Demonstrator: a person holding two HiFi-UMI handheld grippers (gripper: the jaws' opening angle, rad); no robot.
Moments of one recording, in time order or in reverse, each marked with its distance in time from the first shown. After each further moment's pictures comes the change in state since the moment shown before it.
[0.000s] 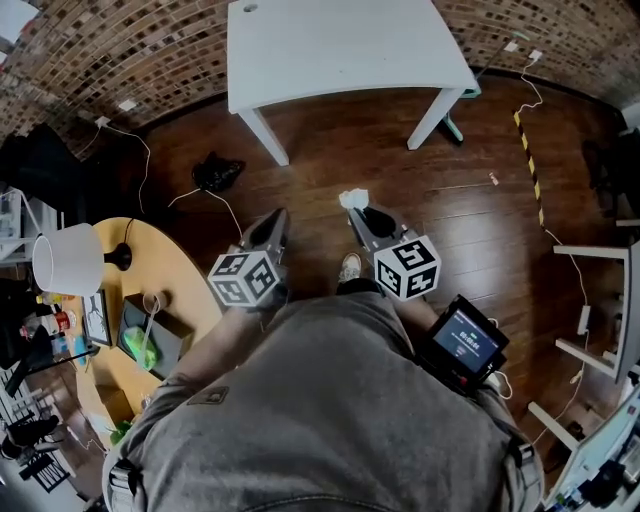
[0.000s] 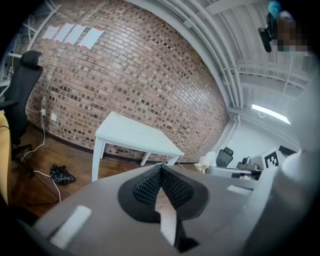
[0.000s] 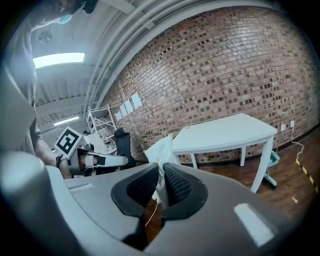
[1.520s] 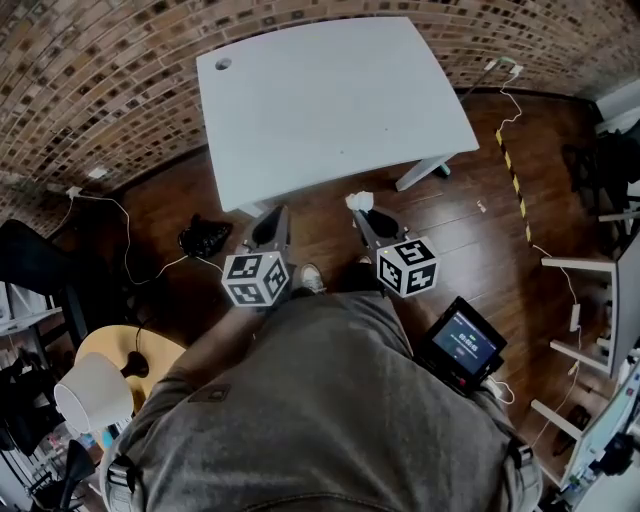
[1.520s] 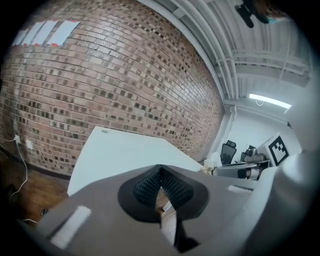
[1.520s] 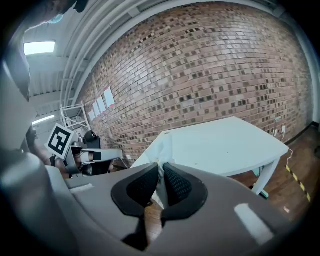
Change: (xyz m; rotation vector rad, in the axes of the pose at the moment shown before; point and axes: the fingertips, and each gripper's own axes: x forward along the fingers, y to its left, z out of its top) left arm 0.211 0.091 0.150 0.167 -0.019 -0.059; right arm 0.173 -0.143 0.108 0.043 0.022 -0.199
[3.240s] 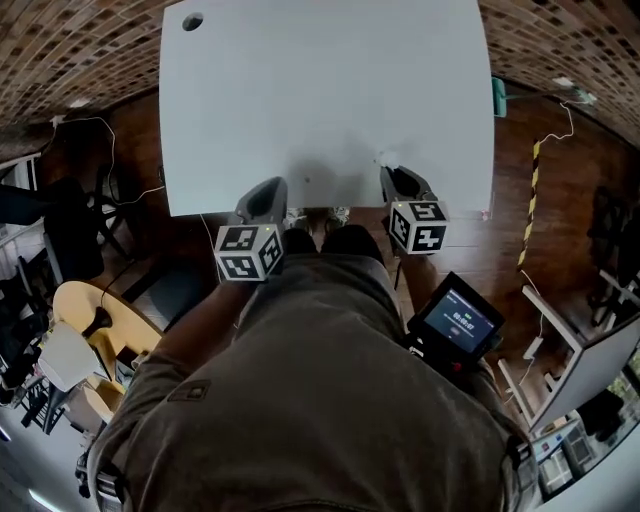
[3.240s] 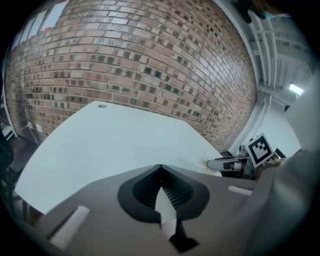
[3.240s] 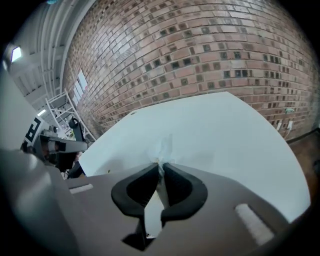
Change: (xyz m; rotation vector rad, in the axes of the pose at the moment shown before) left arm 0.202 -0.001 -0.018 -0.132 0.241 0.247; right arm 0.138 -0.269 0.016 0.013 0.325 -0.011
